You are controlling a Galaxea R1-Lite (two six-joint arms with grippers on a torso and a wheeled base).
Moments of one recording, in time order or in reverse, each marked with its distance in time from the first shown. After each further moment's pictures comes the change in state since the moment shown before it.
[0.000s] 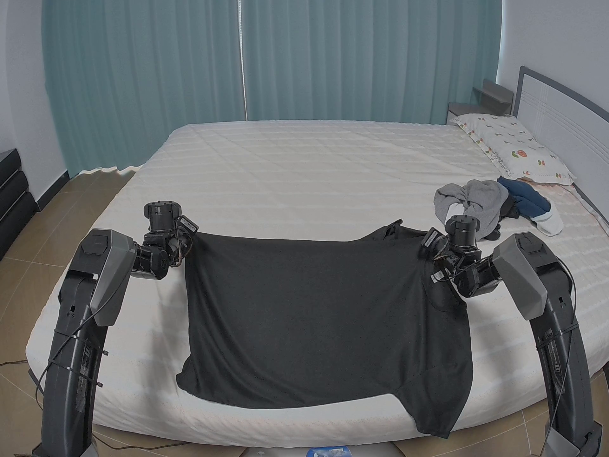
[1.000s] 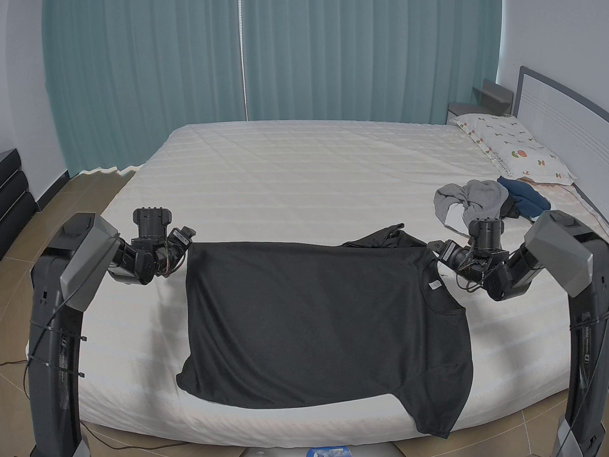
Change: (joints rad) left arm 0.012 -0.196 0.377 -0.029 -0.073 -0.006; right arm -0.021 -0.300 0.497 -0.001 0.136 0.017
